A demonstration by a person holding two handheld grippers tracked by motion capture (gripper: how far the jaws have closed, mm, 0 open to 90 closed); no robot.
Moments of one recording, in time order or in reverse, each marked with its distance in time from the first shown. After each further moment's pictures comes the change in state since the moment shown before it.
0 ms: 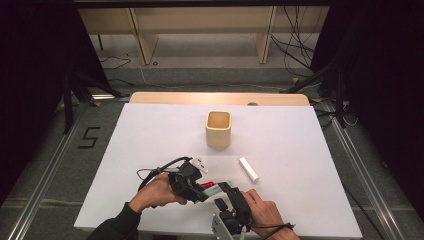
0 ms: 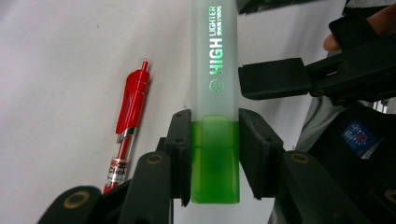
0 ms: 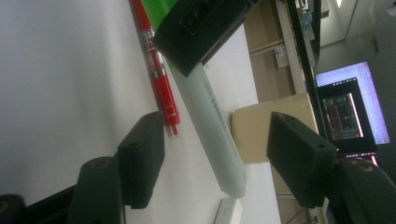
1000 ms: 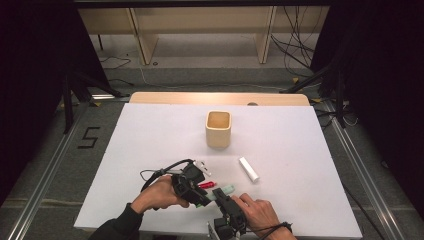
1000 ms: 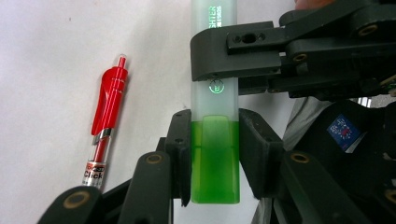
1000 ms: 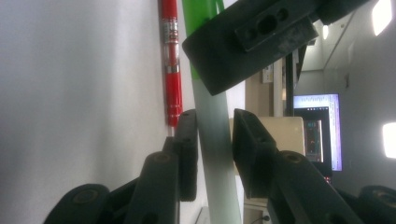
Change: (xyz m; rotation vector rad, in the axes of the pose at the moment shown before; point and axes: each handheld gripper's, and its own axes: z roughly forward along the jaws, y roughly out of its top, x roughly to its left) left arm -0.004 0.003 0.005 0.032 -0.045 -0.006; right arm 0.018 0.003 0.009 0.003 -0.052 -0.231
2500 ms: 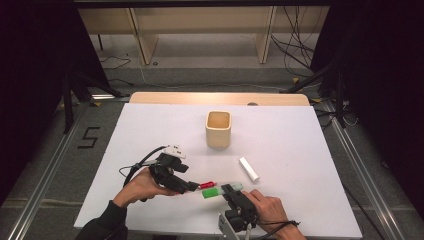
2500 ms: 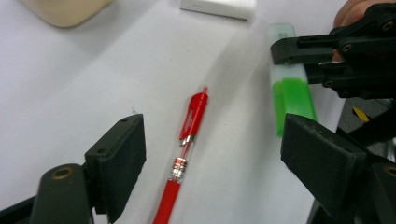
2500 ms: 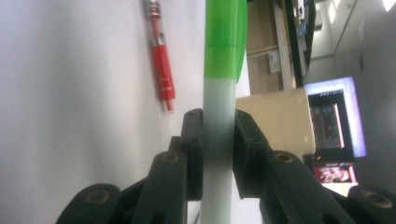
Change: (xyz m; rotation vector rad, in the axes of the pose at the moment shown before) left arm 0.036 -0.035 -0.040 -0.303 0.121 -0.090; right arm -0.012 -0.028 -0.003 -0.001 0.026 0.161
